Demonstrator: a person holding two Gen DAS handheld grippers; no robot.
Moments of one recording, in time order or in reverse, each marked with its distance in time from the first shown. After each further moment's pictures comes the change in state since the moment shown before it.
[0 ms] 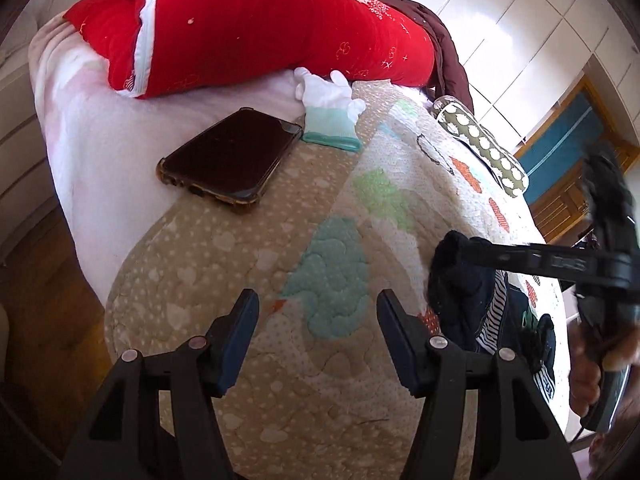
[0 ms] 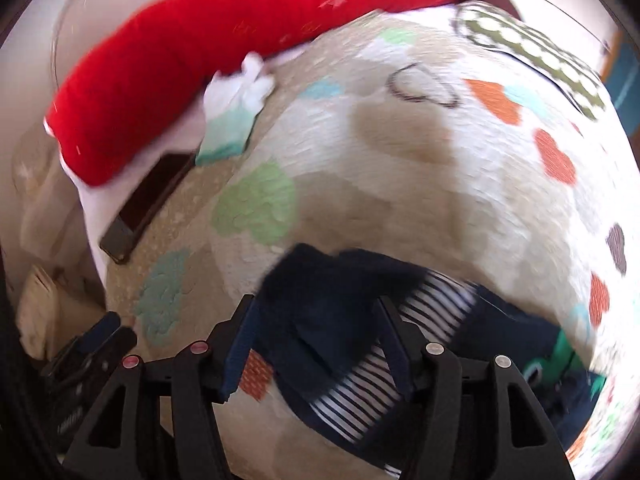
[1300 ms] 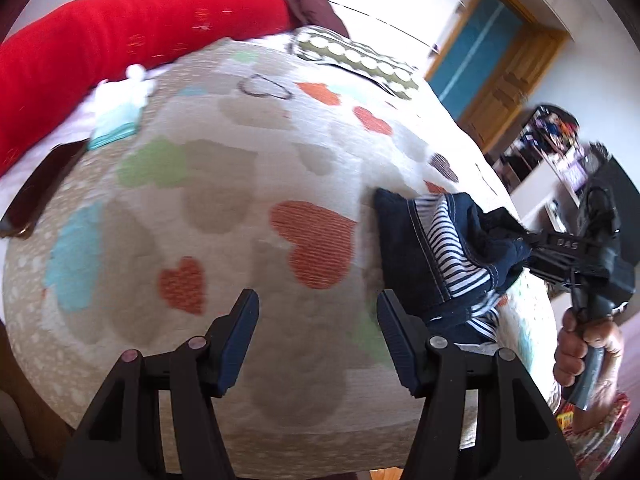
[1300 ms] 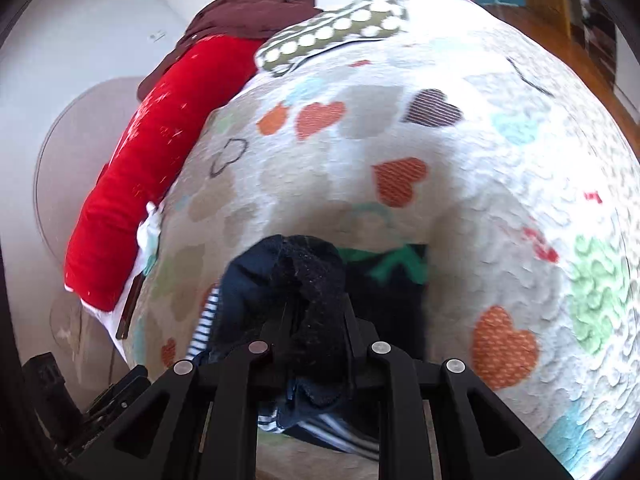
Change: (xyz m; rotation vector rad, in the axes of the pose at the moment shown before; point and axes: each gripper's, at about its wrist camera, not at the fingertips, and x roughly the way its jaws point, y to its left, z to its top) left arm 0.020 -0.193 -0.057 0.377 0.158 -0.148; right arm -0.090 -0.239 -0.172 0.587 -0.308 0.161
